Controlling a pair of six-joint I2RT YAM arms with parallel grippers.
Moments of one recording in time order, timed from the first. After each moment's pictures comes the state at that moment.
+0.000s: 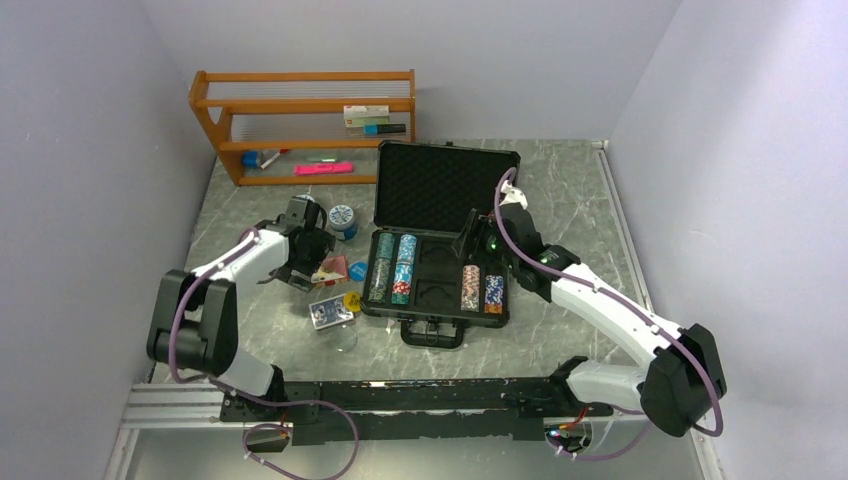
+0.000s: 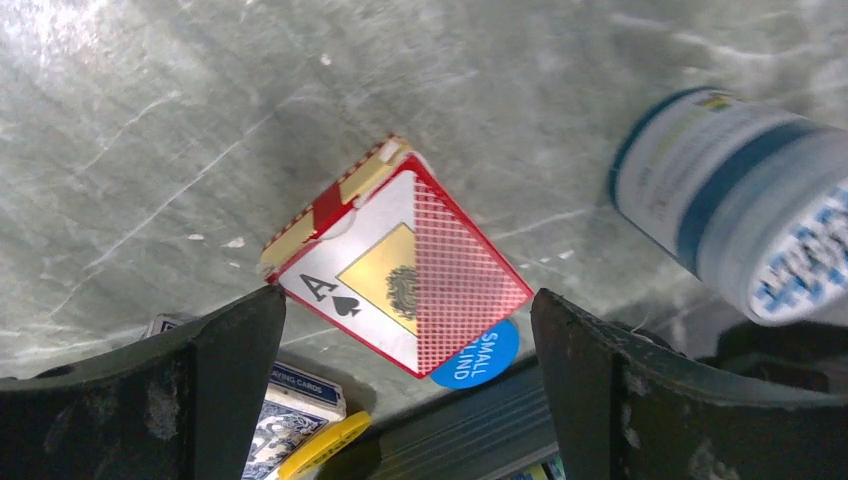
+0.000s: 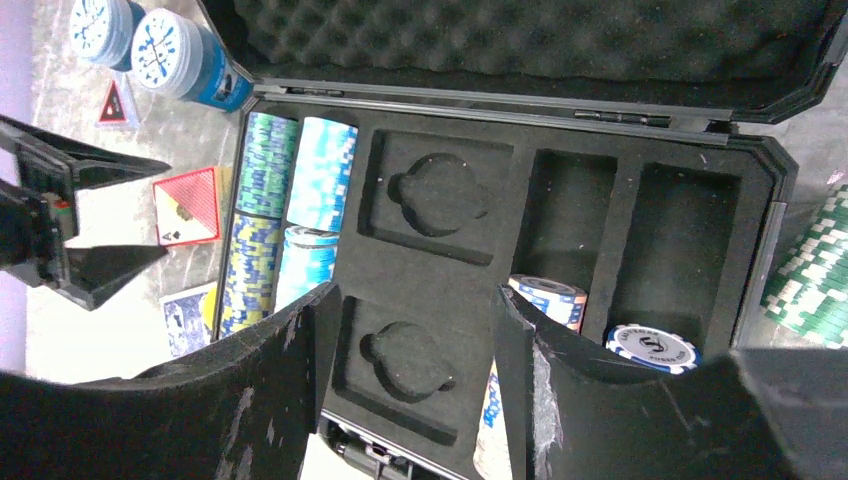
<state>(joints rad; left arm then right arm) -0.24 1.47 0.88 -0.58 -0.23 -1.36 0.60 1.19 0.83 -0.26 0.12 0.67</state>
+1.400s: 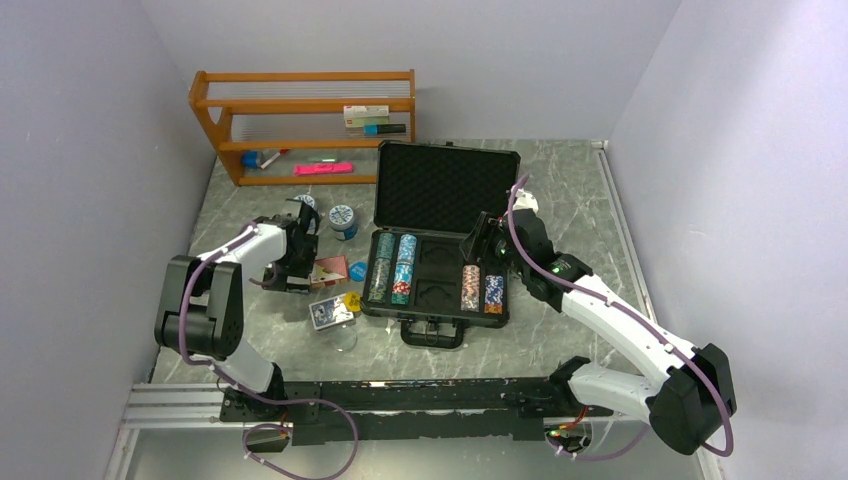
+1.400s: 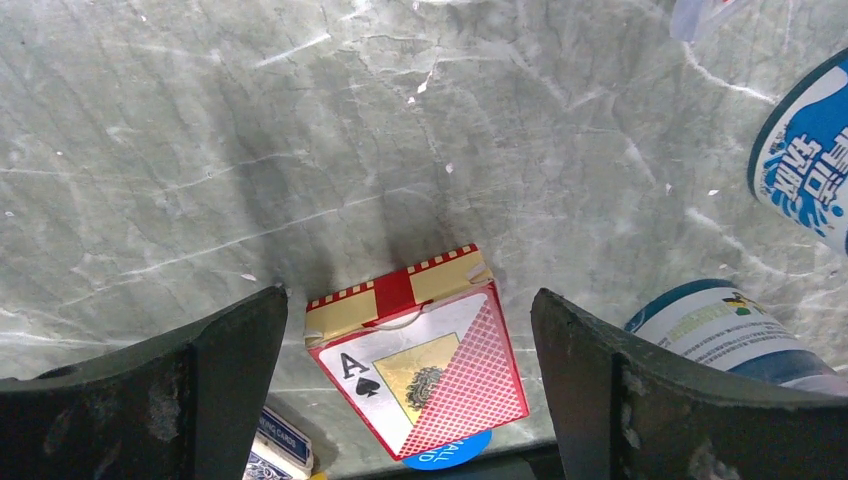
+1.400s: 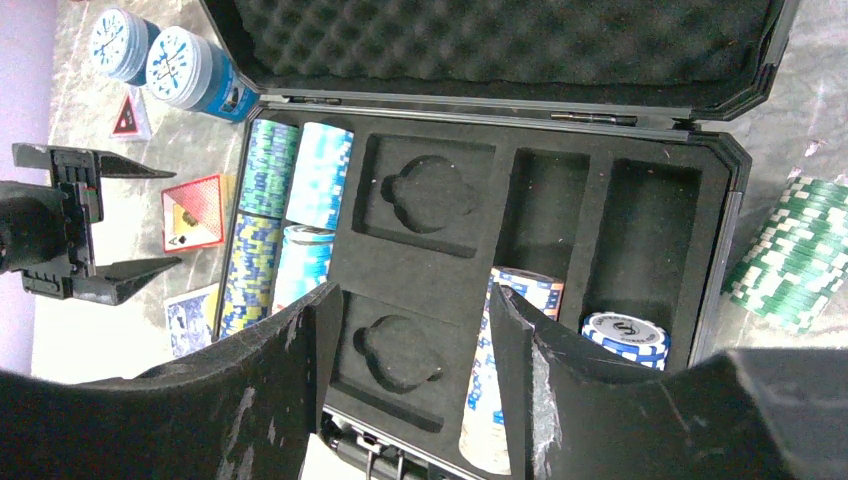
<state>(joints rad) -0.17 1.59 0.91 -0.68 -0.26 -1.66 0.58 1.08 0.78 -0.26 0.13 0.66</state>
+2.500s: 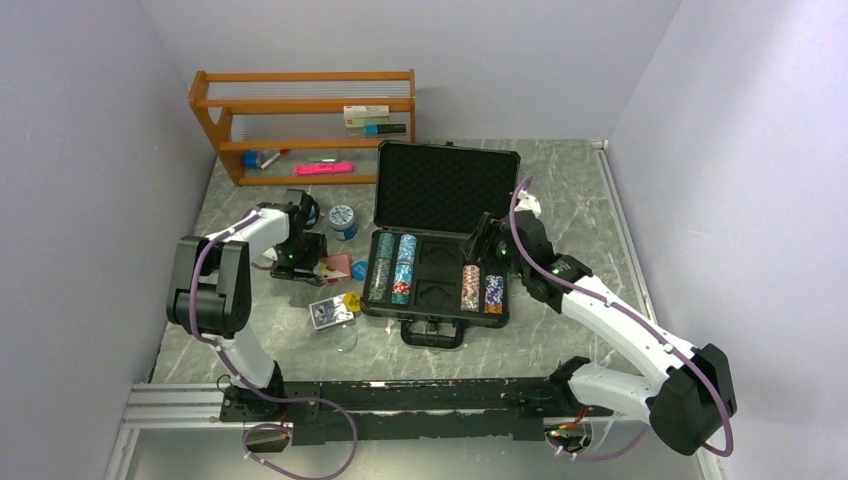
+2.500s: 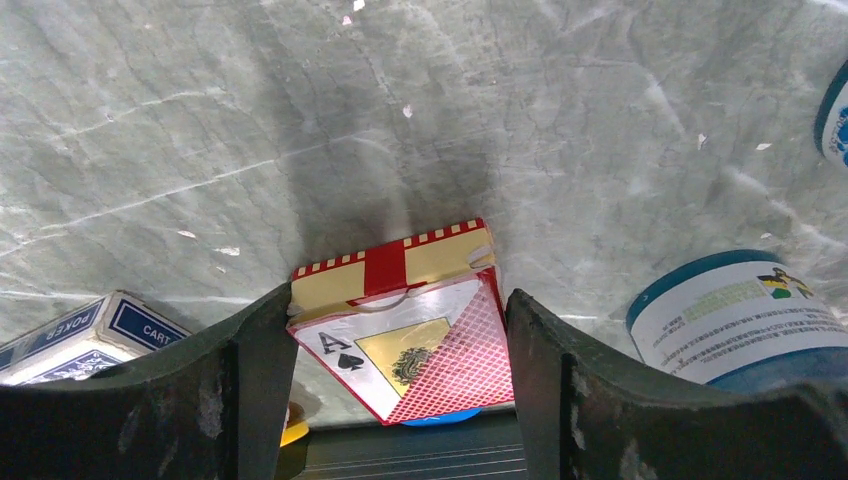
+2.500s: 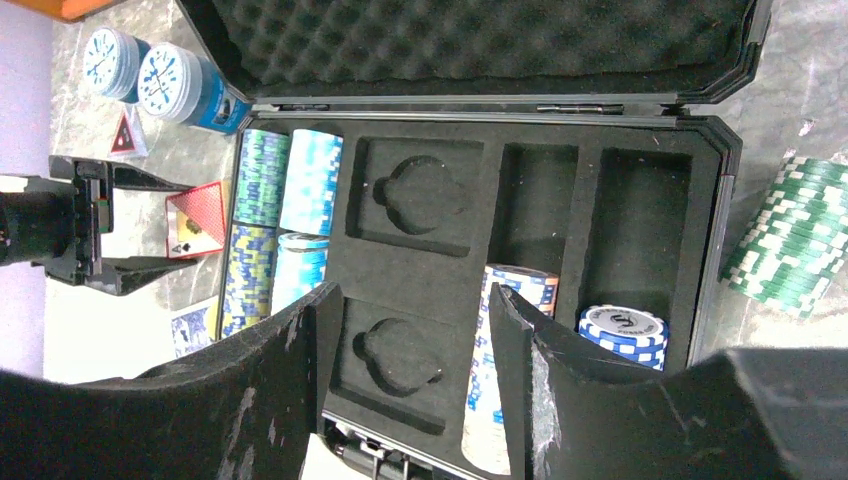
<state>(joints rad) -0.14 1.73 1.06 -0.77 -0.08 -1.60 0.58 1.08 0.77 -0.26 0.15 0.70</state>
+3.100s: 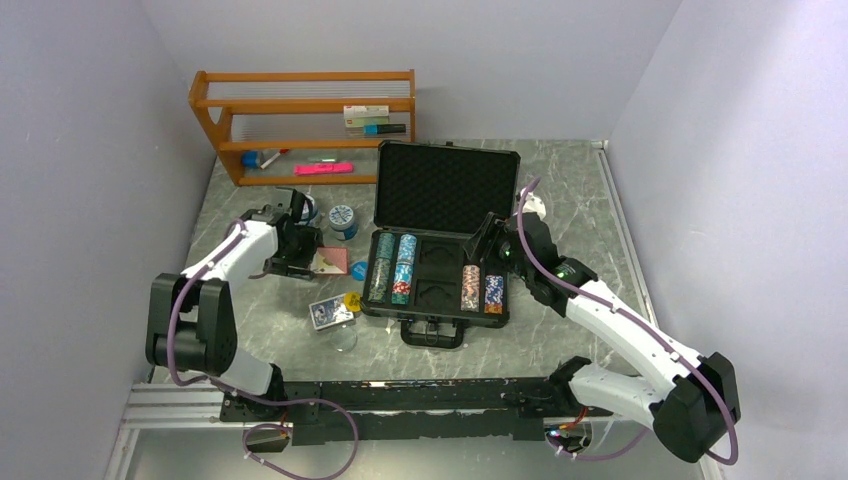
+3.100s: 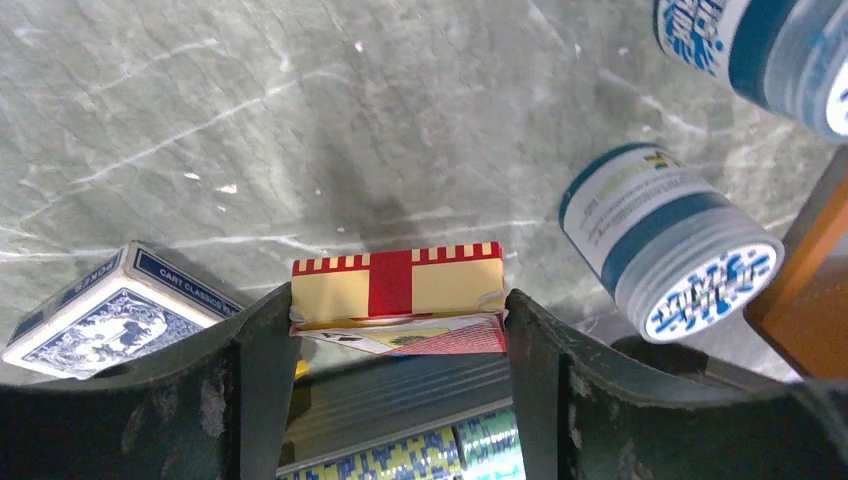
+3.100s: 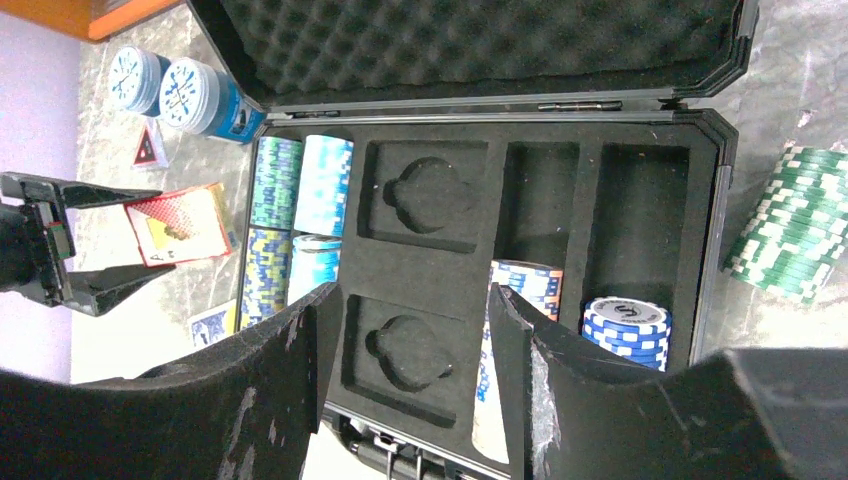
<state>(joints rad) -0.15 1.51 0.98 -0.74 -0.11 -1.57 0.58 1.04 0.76 -0.27 0.16 0.74</state>
